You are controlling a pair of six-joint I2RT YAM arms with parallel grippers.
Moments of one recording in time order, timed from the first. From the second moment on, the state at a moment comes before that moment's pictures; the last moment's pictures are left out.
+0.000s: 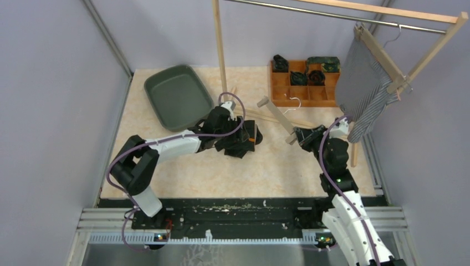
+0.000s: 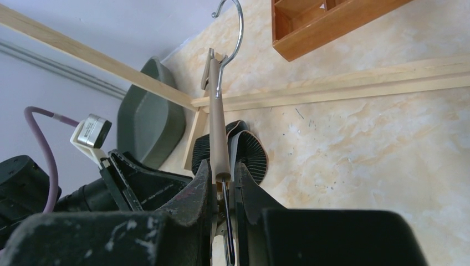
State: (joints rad) left arm -0.73 1.68 0.98 0.07 0.02 -0.59; right arm 0.16 0.54 0.38 0.01 -0.05 0.77
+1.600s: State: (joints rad) left arm -0.73 1.69 1.06 0.25 0.18 -0.81; right arm 0.24 0.81 0.15 0.65 0.05 1.11
